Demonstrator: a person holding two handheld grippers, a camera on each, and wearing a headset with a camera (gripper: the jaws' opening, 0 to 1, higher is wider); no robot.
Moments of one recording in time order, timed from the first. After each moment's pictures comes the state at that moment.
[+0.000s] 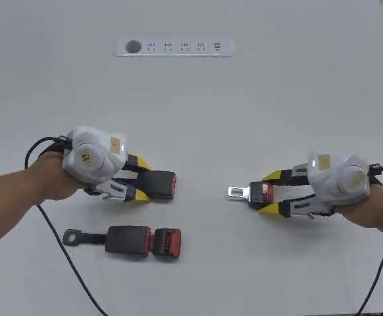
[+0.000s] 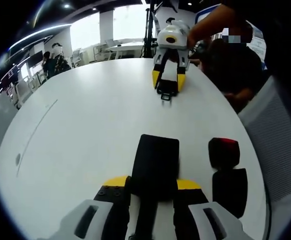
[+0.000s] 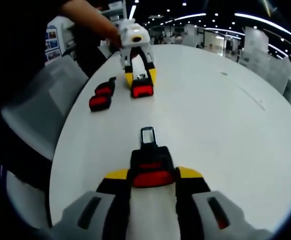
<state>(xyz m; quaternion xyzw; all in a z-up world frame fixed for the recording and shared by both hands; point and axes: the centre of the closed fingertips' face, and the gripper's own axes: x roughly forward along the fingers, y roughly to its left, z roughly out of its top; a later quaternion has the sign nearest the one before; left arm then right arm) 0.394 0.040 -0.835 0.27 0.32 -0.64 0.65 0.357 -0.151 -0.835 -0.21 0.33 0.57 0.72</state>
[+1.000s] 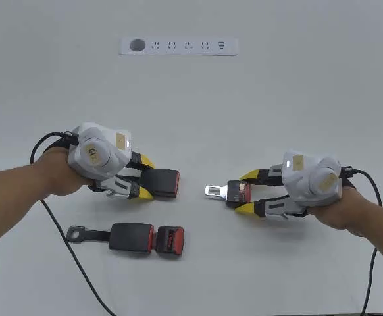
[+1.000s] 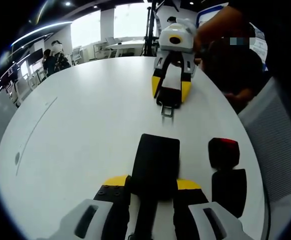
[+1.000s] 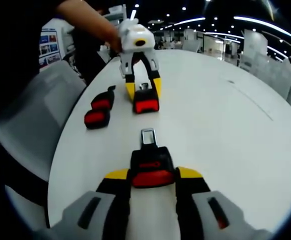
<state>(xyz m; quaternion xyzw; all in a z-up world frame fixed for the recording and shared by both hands) 0.390 0.041 -0.837 0.27 0.33 -0.63 0.64 0.365 -0.104 -0.842 -0.19 0.32 0.58 0.73</state>
